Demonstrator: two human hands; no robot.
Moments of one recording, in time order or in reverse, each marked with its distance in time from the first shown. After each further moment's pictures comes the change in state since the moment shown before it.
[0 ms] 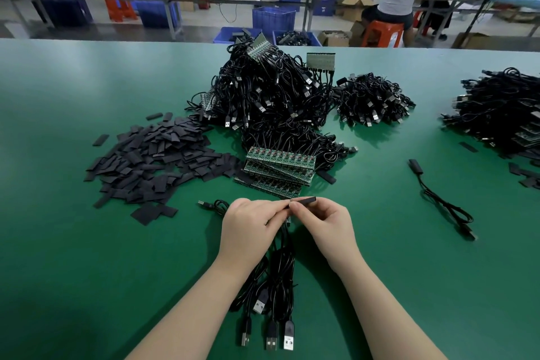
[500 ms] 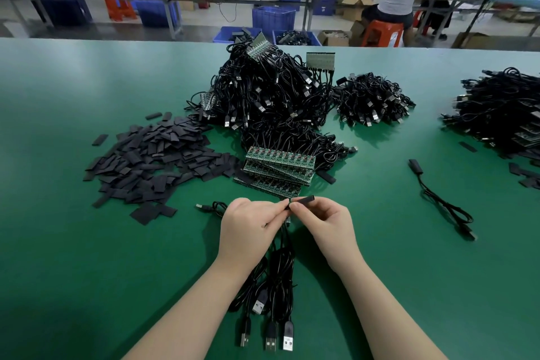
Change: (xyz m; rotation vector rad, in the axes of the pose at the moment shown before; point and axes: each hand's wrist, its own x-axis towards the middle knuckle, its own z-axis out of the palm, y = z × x) left_hand -0.002 -0.004 0.005 -0.024 0.027 0.026; right_hand 0.003 0.005 -0.001 -0.004 0.023 0.023
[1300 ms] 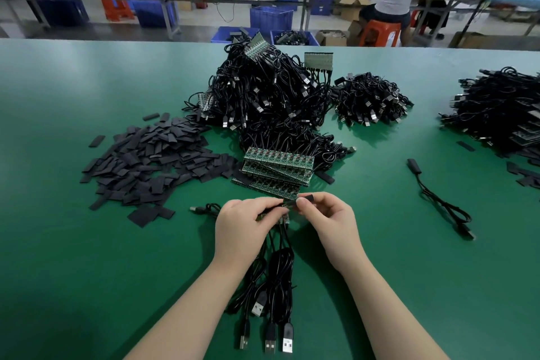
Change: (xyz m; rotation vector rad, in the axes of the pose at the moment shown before) left_hand 0.002 0.000 -0.006 -0.045 -0.042 -0.246; right_hand 0.002 -0.002 -0.006 0.114 0.029 0.042
